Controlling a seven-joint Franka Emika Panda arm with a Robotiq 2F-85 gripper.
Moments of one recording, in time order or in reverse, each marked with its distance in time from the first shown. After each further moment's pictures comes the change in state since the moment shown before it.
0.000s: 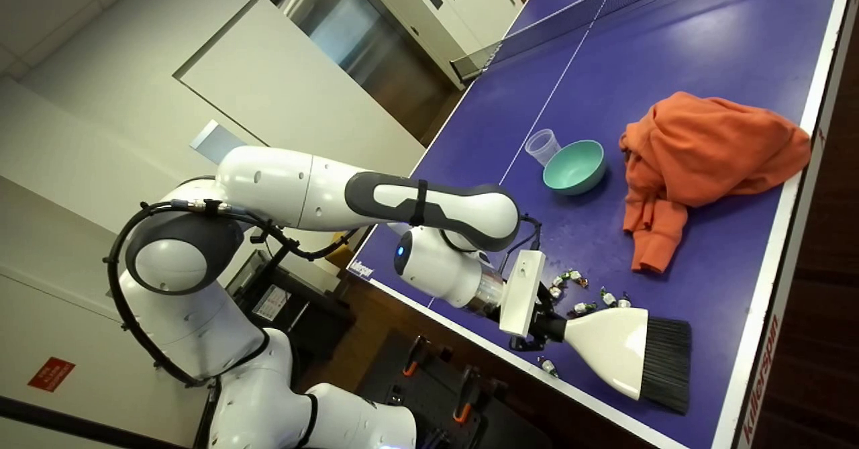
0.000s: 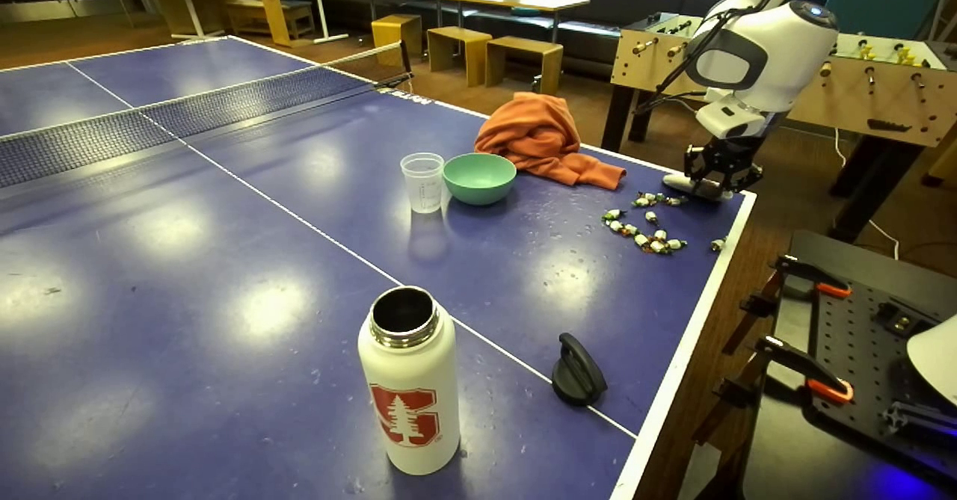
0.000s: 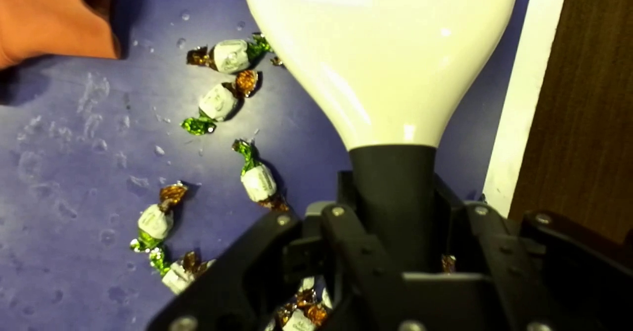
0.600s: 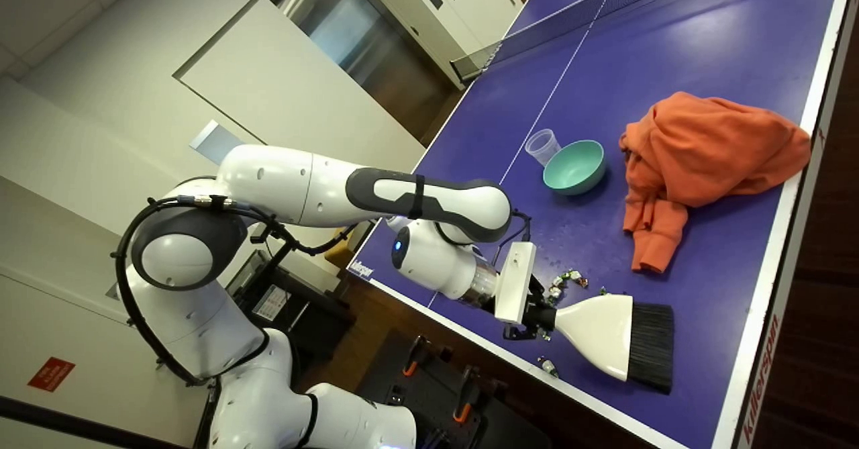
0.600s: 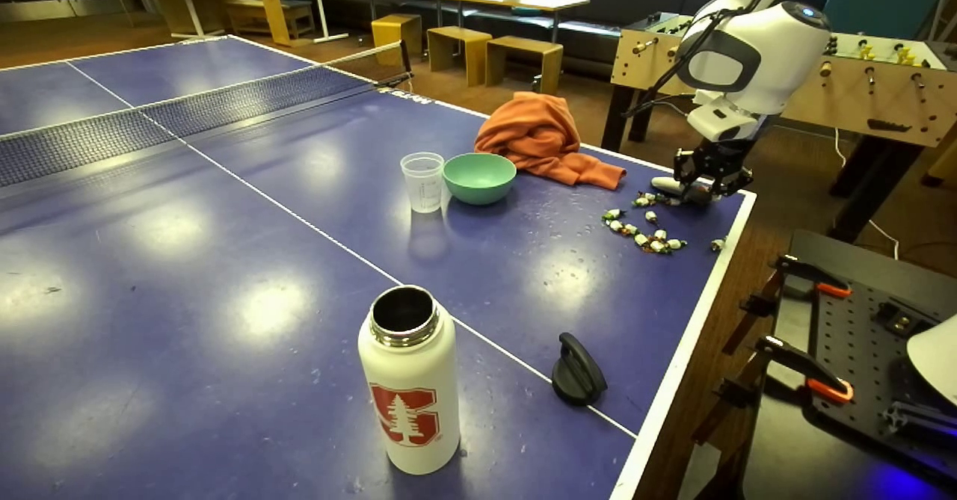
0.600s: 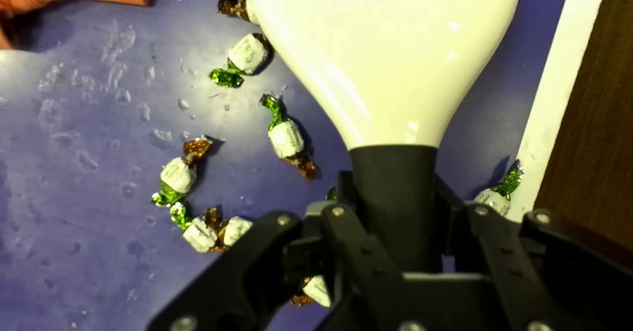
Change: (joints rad) arm 0.008 -0.003 0.052 -0.008 0.000 0.000 0.008
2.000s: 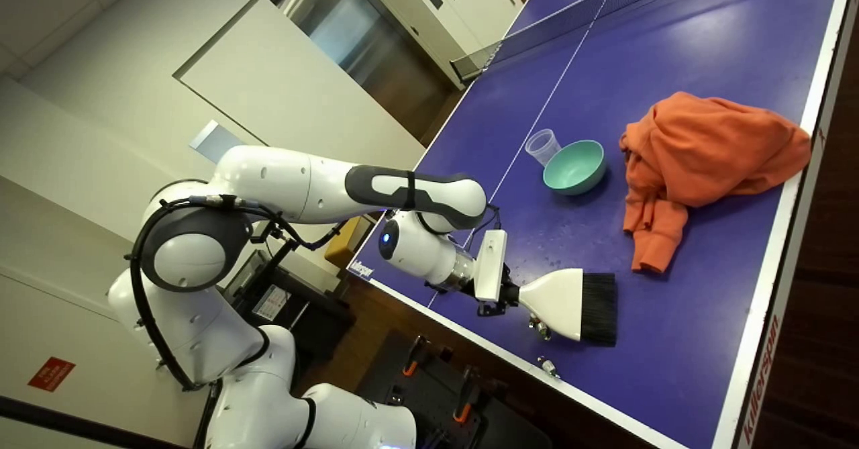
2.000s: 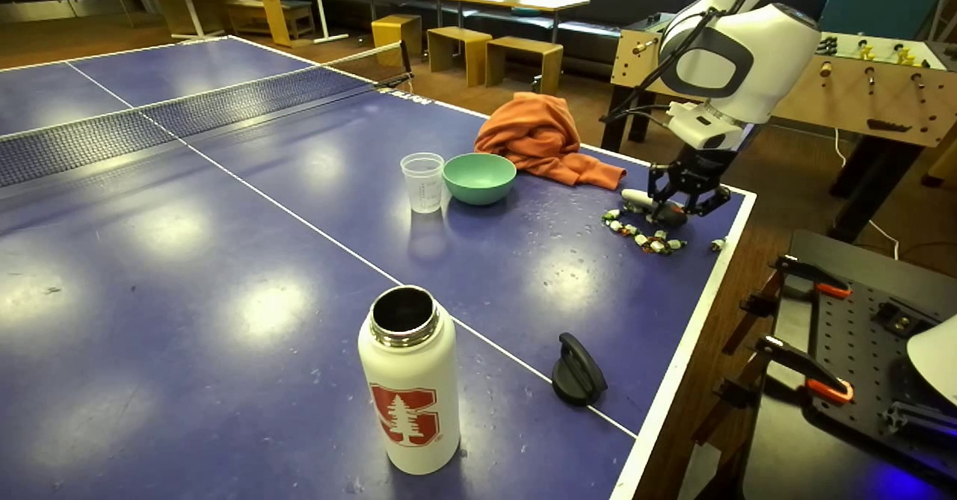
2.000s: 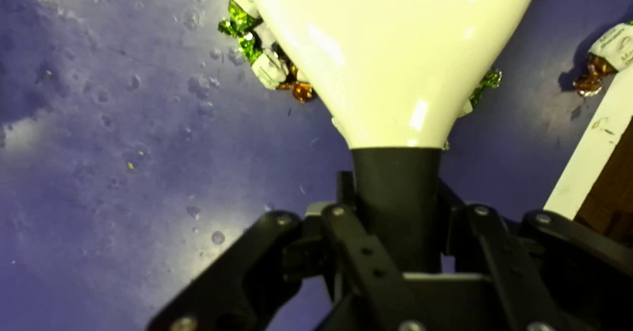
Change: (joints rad) arm -0.155 -0.005 0.328 -0.052 0.001 0.000 0.060
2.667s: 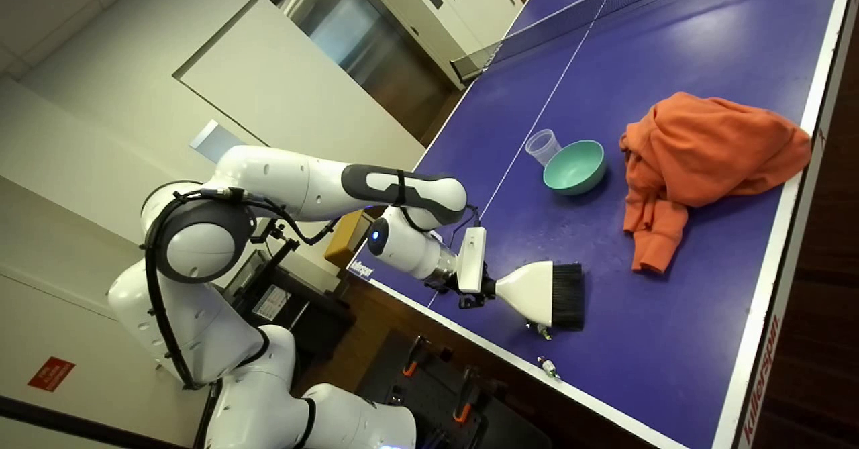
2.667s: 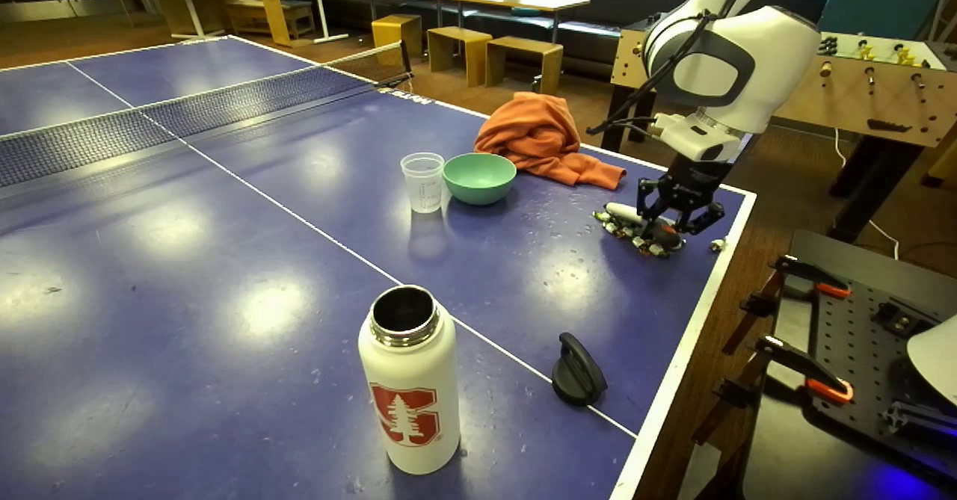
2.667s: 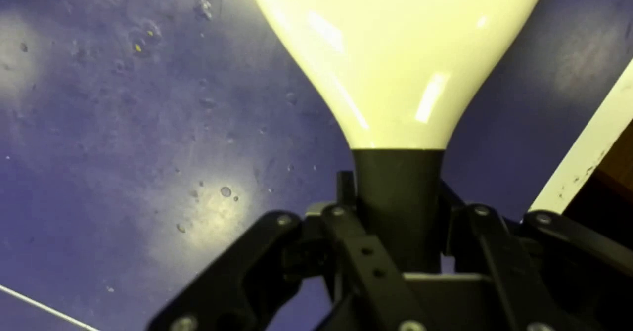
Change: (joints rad) arm -0.004 0.000 0.142 -0.046 0.000 0.000 0.058
